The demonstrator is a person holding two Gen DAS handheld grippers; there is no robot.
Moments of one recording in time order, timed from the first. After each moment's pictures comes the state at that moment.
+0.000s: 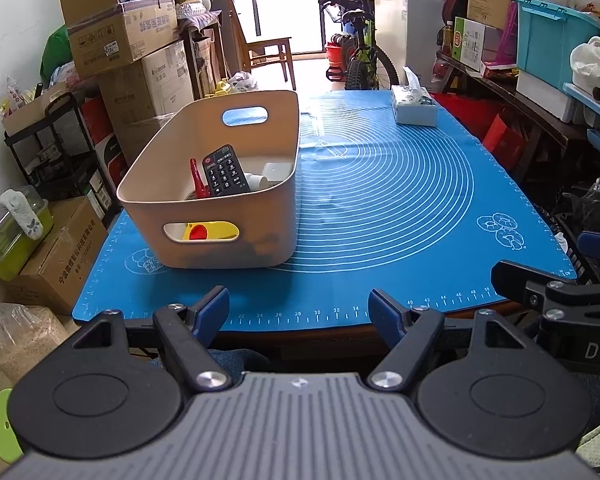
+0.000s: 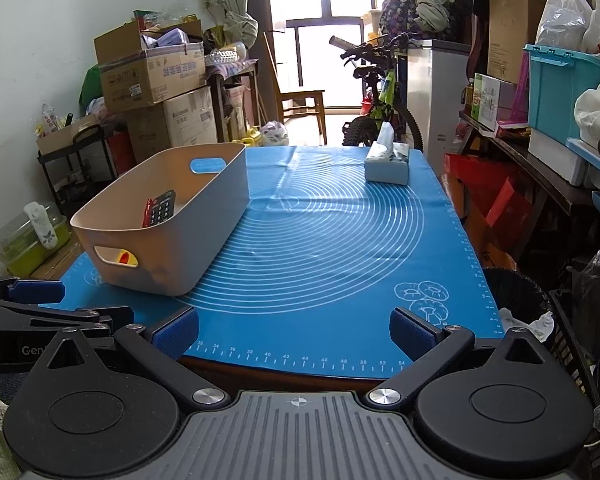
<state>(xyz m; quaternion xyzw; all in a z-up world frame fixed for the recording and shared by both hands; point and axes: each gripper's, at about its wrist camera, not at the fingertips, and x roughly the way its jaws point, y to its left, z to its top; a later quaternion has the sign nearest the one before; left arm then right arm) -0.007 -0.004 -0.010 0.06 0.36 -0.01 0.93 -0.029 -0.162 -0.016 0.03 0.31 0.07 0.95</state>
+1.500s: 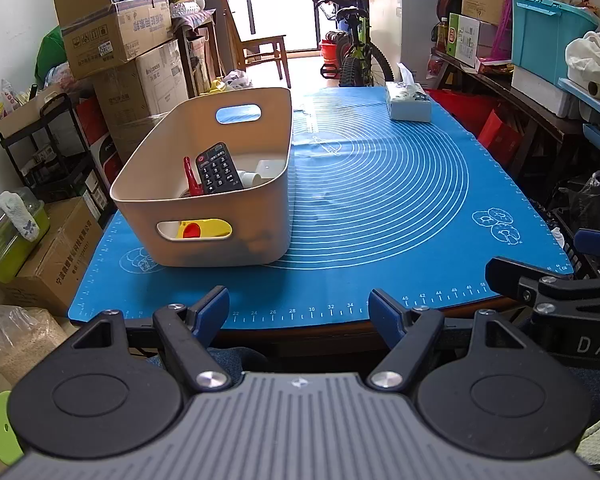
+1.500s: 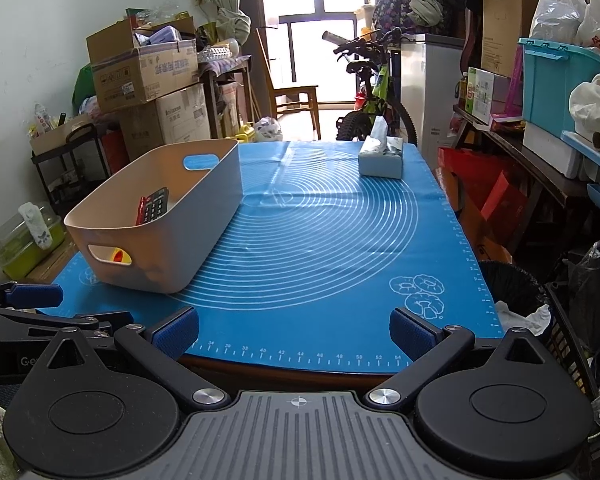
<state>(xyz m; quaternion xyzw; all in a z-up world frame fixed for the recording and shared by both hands) -0.006 -0.007 -0.012 0.06 0.36 -0.01 0.93 -0.029 -0.166 -0.019 0.04 0.31 0.07 0.95</state>
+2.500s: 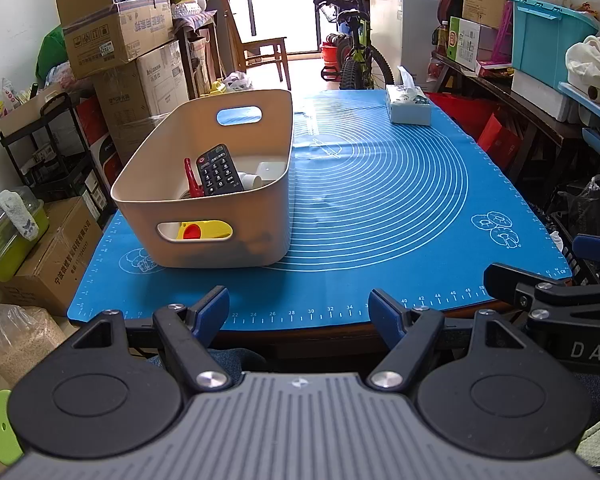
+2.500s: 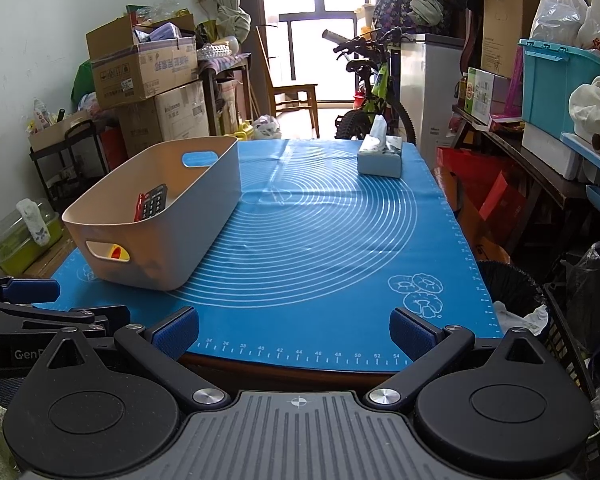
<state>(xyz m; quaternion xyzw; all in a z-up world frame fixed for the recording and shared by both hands) -0.006 -0.008 -0.011 0.06 0.36 -0.02 0.93 -0.030 -0.168 -0.020 0.03 0.32 0.07 0.95</state>
